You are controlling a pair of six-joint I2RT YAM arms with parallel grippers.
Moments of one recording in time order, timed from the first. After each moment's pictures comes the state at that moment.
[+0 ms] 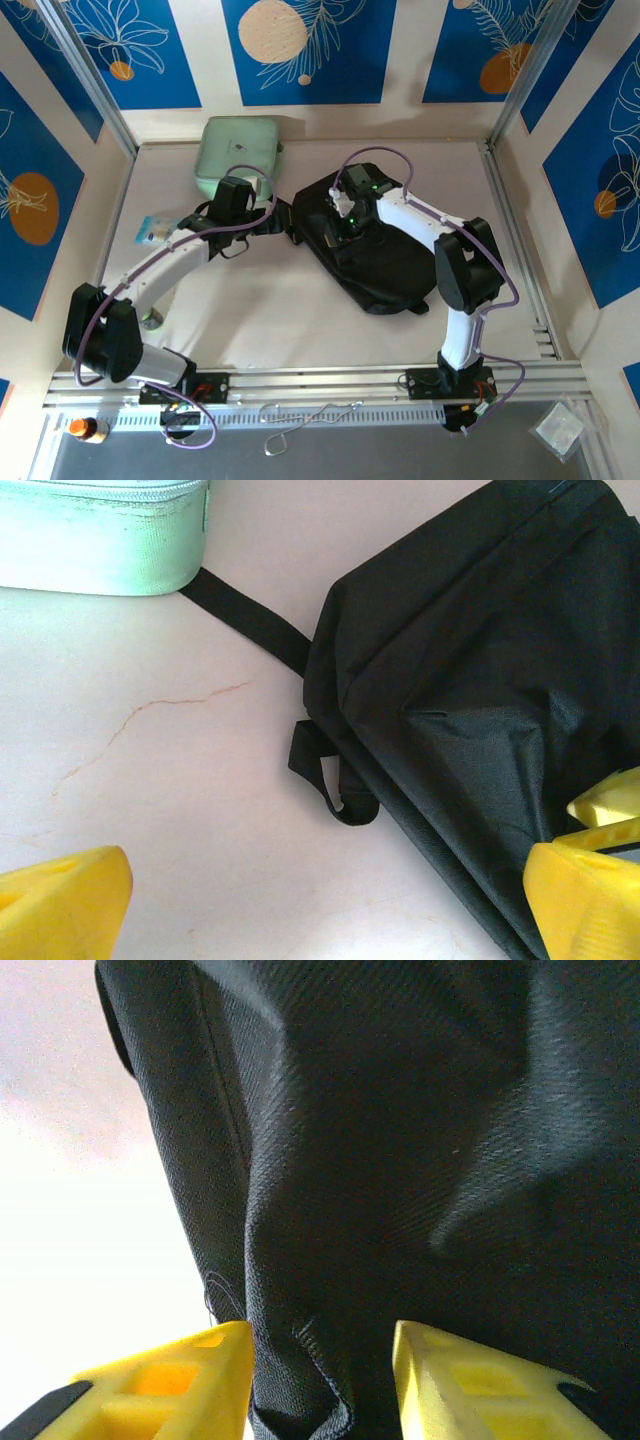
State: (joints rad) left arm -0.45 1.42 1.05 -0.38 0.03 -0.45; right arm 0.52 1.88 1.44 -0.82 -0.26 0.13
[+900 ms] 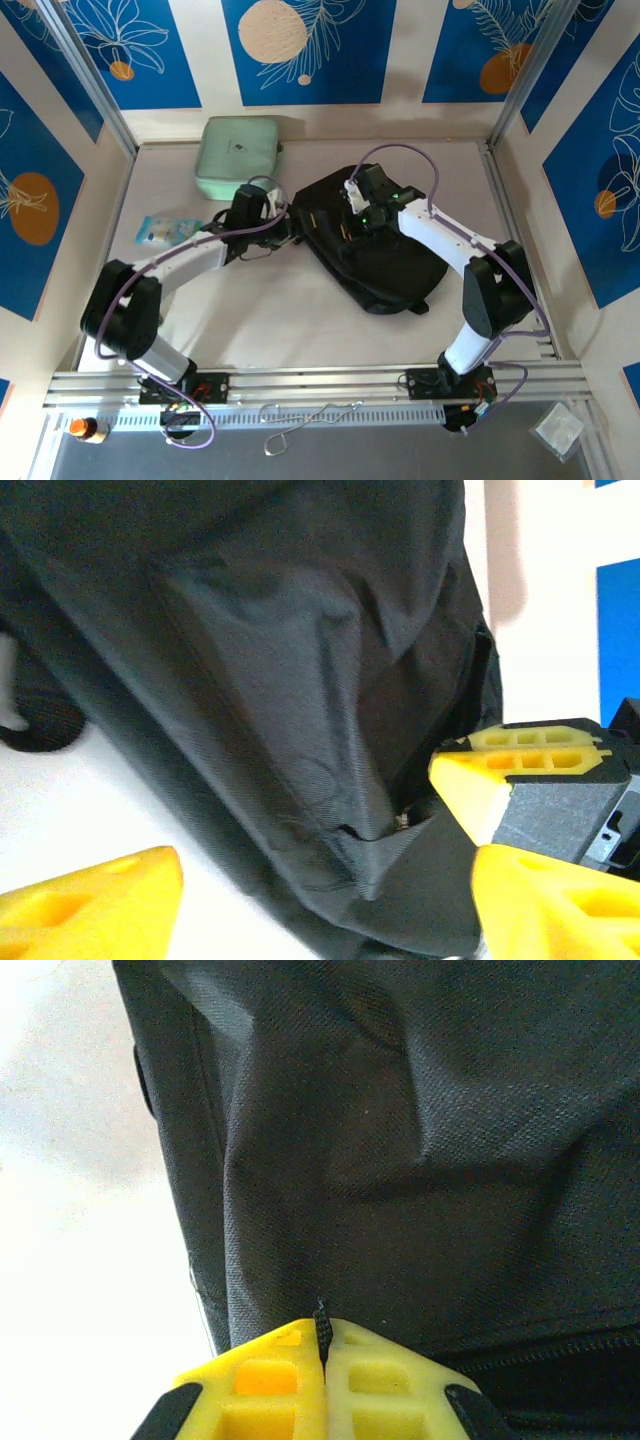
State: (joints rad) left arm -0.52 1.57 0.97 -0.05 0.47 -0.88; right arm 0.49 1.66 1.28 -0.69 -0.18 0.21
